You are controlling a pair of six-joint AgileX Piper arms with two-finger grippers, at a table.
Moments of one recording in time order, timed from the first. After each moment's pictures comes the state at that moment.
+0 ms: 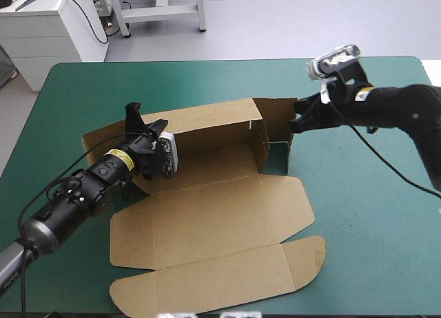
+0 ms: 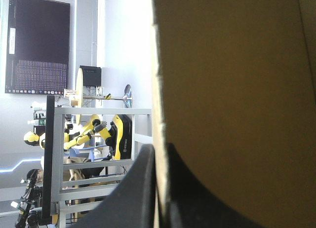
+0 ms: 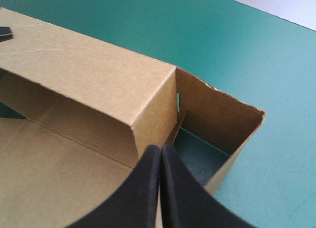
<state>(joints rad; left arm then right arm) -0.43 1.23 -0.82 0.30 -0.04 1.05 0.22 1.36 -1.56 0.46 0.99 -0.43</state>
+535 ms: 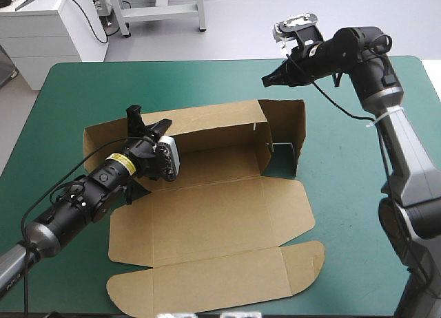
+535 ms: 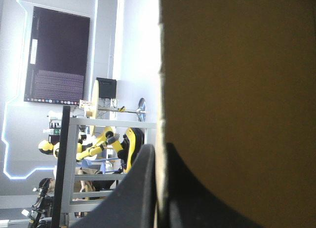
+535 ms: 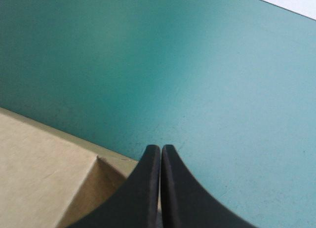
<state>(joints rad) -0.43 1.23 -0.77 0.30 -0.18 1.03 0.26 1.88 -2.15 0.26 1.18 -0.22</state>
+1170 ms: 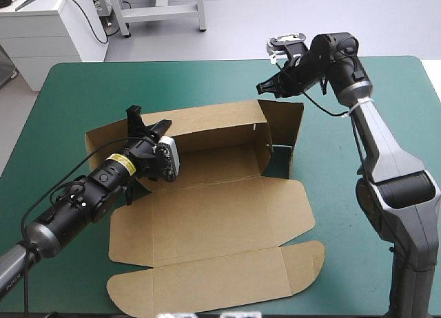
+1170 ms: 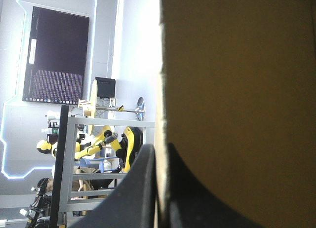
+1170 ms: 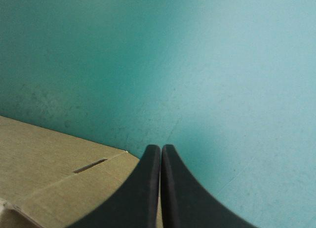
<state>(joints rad) -0.43 1.23 -0.77 0.30 -0.17 1.03 0.26 2.07 -2.24 0.22 1.25 -0.11</state>
